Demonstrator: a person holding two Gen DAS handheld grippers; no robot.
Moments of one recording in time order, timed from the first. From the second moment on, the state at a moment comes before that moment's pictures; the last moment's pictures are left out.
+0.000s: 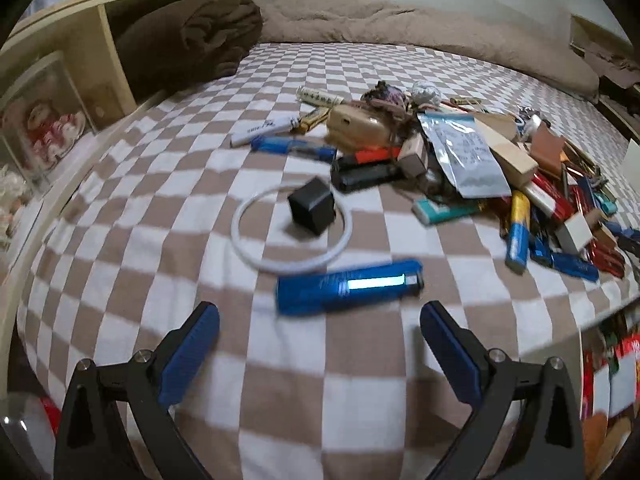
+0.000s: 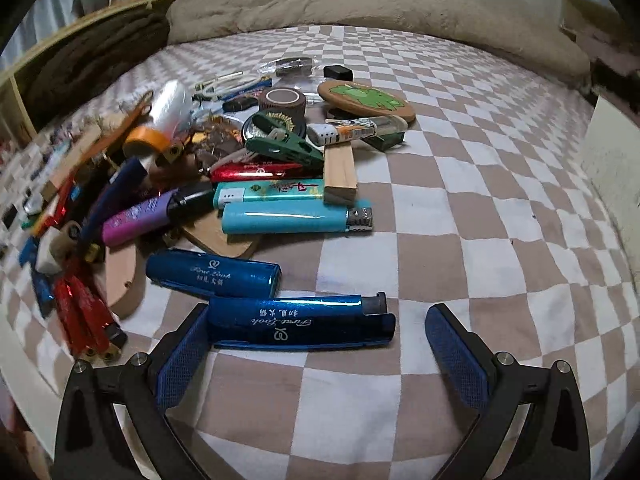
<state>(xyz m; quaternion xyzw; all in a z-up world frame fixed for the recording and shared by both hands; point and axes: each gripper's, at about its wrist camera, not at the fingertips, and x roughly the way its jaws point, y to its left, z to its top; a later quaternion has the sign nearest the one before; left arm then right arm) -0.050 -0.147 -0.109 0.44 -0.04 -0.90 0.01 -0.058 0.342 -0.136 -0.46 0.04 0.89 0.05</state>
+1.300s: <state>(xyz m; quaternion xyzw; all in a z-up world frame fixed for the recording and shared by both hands) -0.069 -0.139 -0.114 0.47 -0.01 -0.88 -0.03 -0.056 0.340 -0.133 -0.46 0.04 0.89 0.05</state>
